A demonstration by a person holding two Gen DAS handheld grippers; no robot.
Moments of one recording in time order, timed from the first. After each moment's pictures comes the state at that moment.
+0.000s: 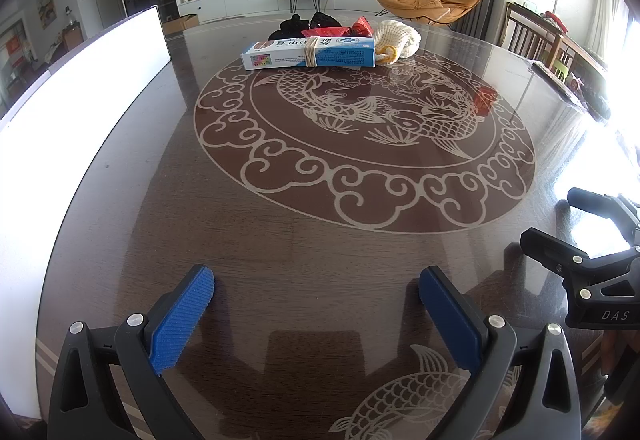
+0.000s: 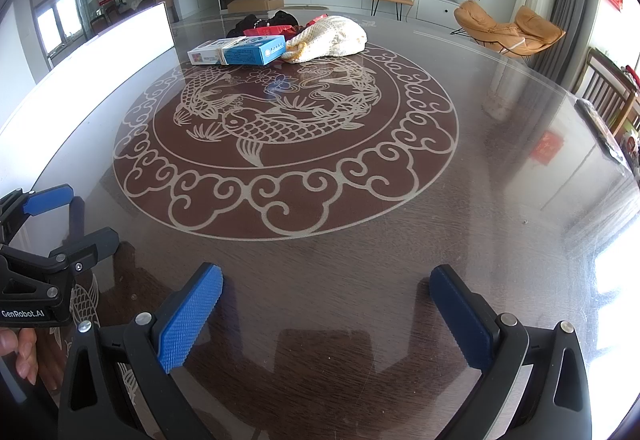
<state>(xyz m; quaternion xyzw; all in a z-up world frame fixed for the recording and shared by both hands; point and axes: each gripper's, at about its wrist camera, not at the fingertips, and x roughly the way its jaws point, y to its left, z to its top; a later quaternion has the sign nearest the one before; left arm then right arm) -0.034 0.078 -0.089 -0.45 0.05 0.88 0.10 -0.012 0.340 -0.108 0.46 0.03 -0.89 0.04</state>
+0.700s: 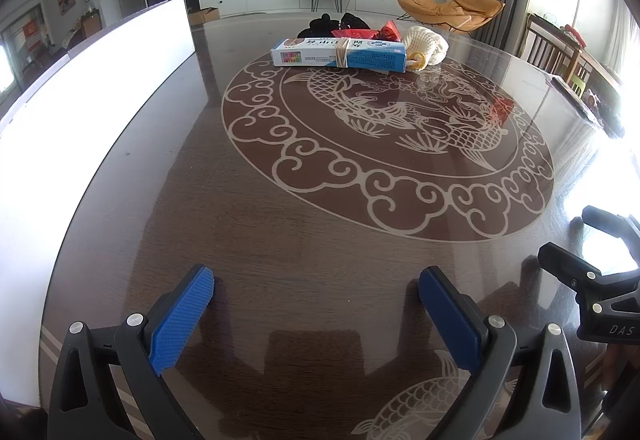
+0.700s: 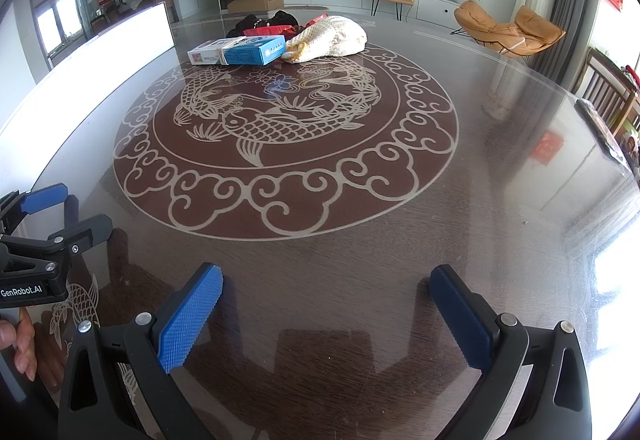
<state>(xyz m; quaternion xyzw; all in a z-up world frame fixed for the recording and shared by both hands) -0.037 0.064 -0.089 -0.46 0.04 0.89 0.07 -0.013 0.340 -0.108 0.46 0.03 -0.89 0.04</state>
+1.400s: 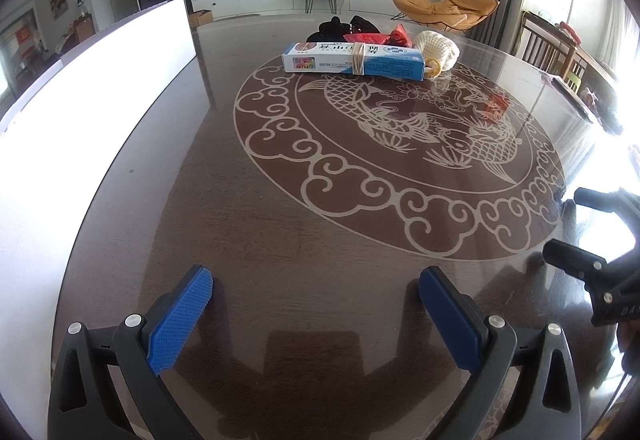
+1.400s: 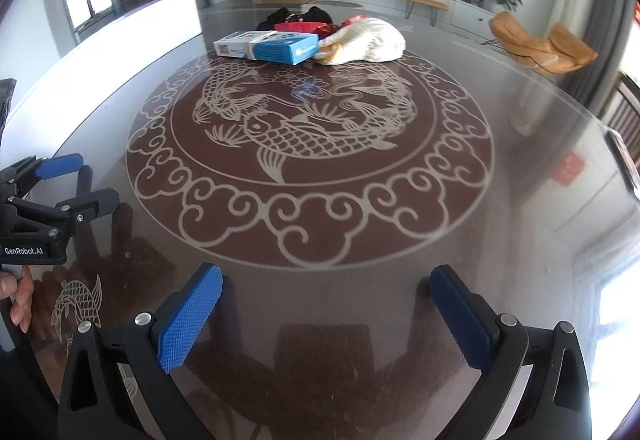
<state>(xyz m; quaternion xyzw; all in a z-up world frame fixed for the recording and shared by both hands) -0.057 0.048 -0.089 -0.45 0.04 0.89 0.09 -0.044 0.332 -0.106 0.47 0.07 -0.87 0.11</state>
